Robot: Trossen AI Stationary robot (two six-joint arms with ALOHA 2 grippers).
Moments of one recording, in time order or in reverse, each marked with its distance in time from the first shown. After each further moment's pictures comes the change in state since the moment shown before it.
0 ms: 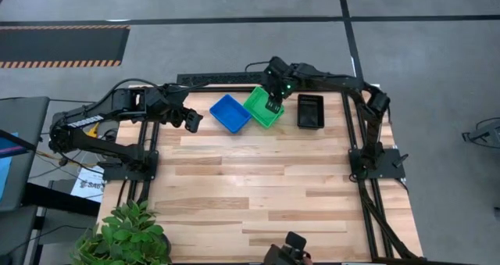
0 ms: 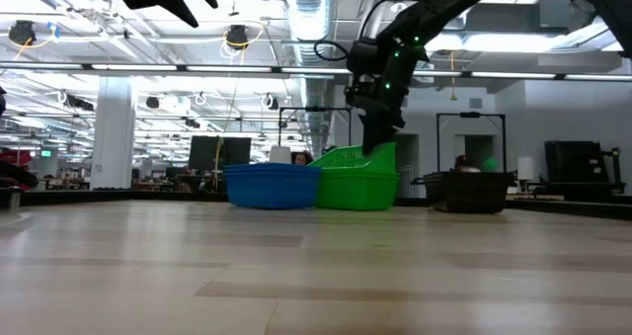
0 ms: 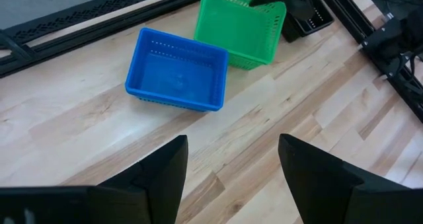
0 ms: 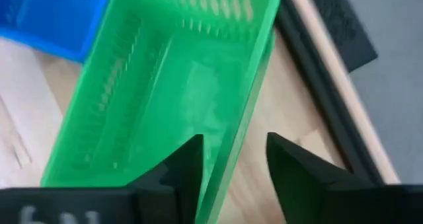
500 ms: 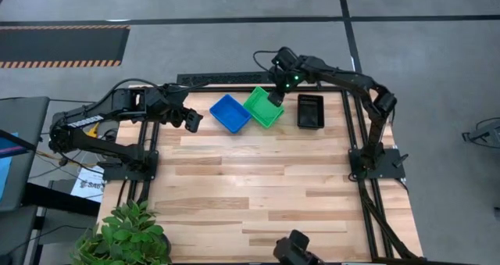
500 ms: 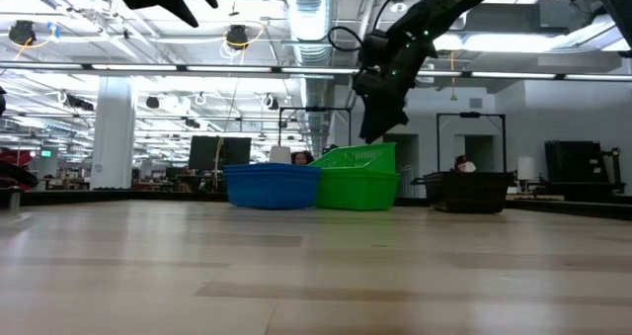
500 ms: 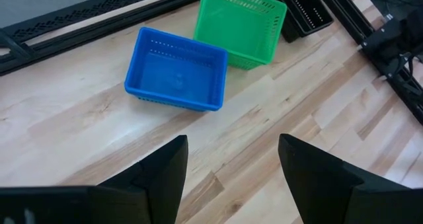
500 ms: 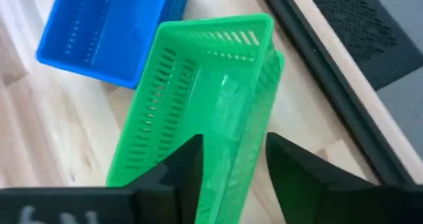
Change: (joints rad) left arm 0.000 0.000 0.000 0.001 0.001 -0.007; right arm -0.067 -0.054 0.005 0.008 -0.214 0.051
